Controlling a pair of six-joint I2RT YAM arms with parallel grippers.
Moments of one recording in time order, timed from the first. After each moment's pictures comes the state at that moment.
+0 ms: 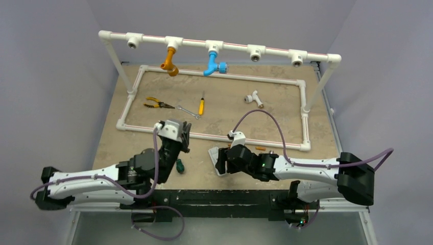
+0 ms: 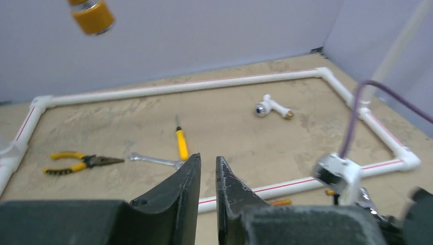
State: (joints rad) left arm -1.56 0.71 0.65 0.27 -1.22 0.20; right arm 1.19 1.23 0.60 -0.16 0.31 0.86
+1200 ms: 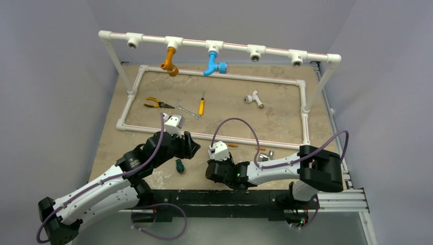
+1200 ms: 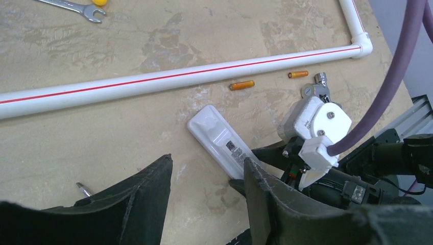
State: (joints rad) left arm -0.88 0.69 0.61 -0.39 -0.18 -0.56; right arm 1.39 1.57 0.76 -0.22 0.62 0.80
